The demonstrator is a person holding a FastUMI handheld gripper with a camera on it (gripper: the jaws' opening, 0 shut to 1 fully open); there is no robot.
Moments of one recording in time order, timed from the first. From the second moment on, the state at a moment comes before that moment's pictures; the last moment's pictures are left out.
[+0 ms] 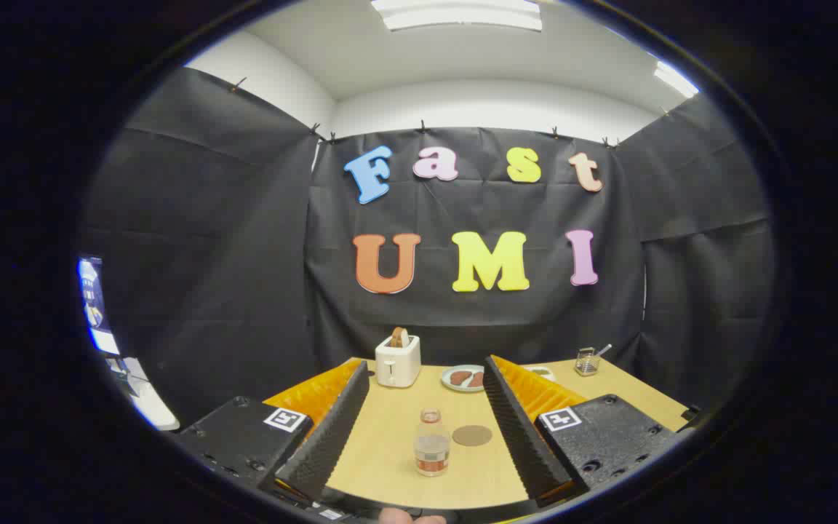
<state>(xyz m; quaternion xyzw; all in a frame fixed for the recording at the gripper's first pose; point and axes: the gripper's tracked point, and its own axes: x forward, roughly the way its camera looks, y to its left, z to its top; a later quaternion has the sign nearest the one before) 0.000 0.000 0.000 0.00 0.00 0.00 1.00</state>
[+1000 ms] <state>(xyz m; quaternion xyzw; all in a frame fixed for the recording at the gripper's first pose) -0.001 0.005 0.002 0.01 -0.01 -0.01 1.00</state>
